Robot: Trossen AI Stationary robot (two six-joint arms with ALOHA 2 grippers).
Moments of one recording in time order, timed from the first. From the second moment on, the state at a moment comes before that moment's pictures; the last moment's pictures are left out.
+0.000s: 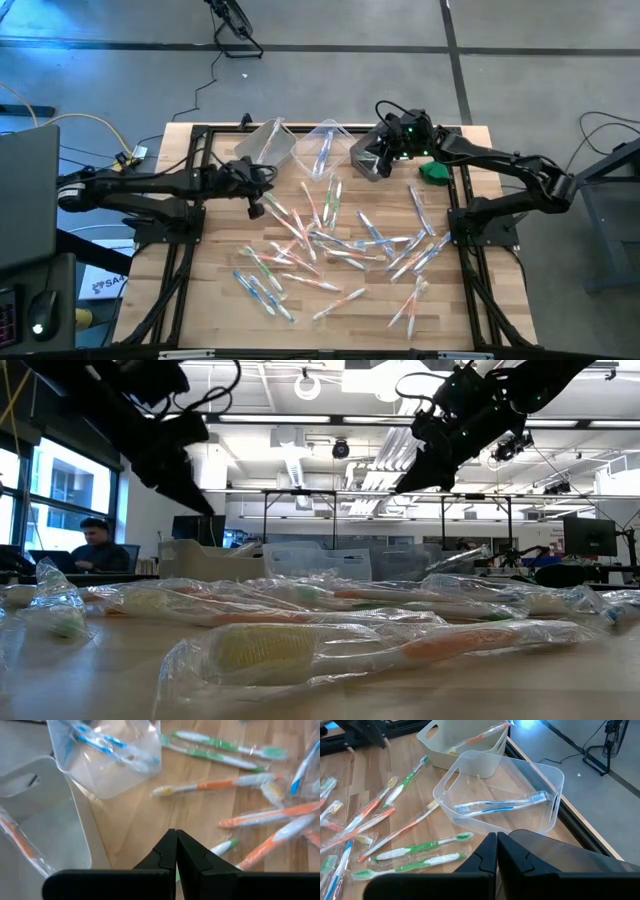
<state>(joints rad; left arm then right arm) 0.22 0.98 0.53 -0.22 -0.17 0.06 -0.64 1.27 0.80 -0.10 -0.26 -0.07</state>
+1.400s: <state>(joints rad) 0.21 1.03 0.53 -0.08 -0.13 0.20 -0.64 1.27 0.80 -0.11 -0.26 -0.08</state>
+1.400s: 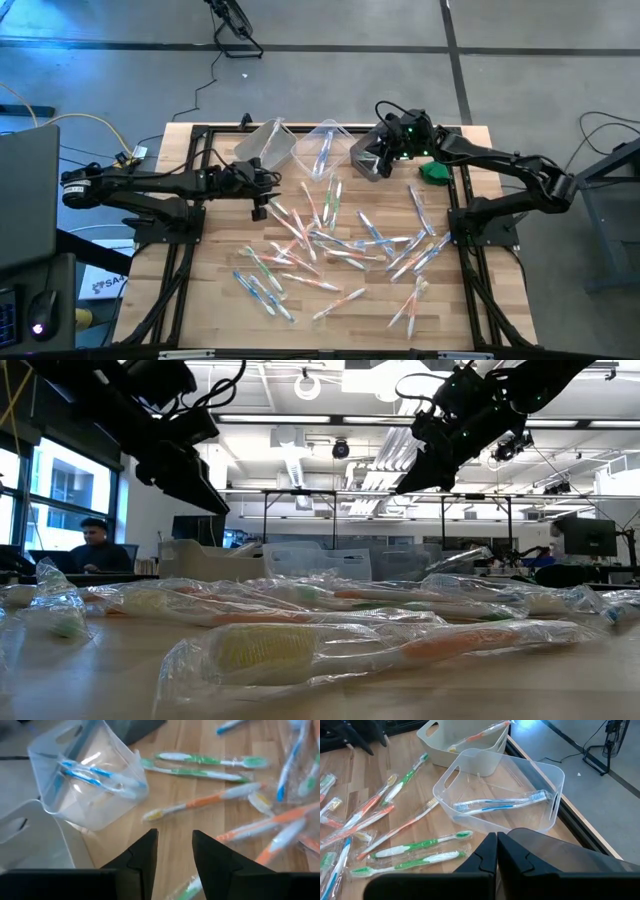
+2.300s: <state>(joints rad) 0.21 1.20 0.53 -0.15 0.06 0.22 -0.64 1.27 0.80 -0.10 -0.26 -0.08</state>
